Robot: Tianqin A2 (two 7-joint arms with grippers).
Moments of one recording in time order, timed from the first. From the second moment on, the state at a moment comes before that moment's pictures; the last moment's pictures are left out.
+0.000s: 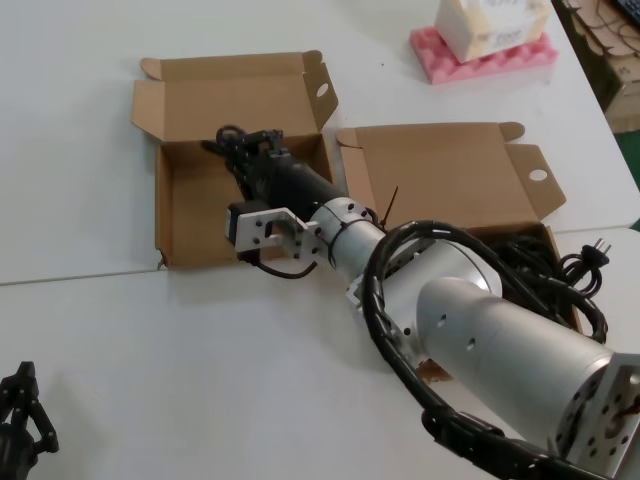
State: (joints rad) left arm 0.00 -0.30 1.60 -1.60 -1.80 0.00 0.00; right arm 1.22 0.00 -2.75 0.43 0.77 0.25 0.45
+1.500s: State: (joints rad) left arm 0.00 -0.30 1.60 -1.60 -1.80 0.00 0.00; right arm 1.09 0.43 -2.62 1.15 1.24 0.39 0.45
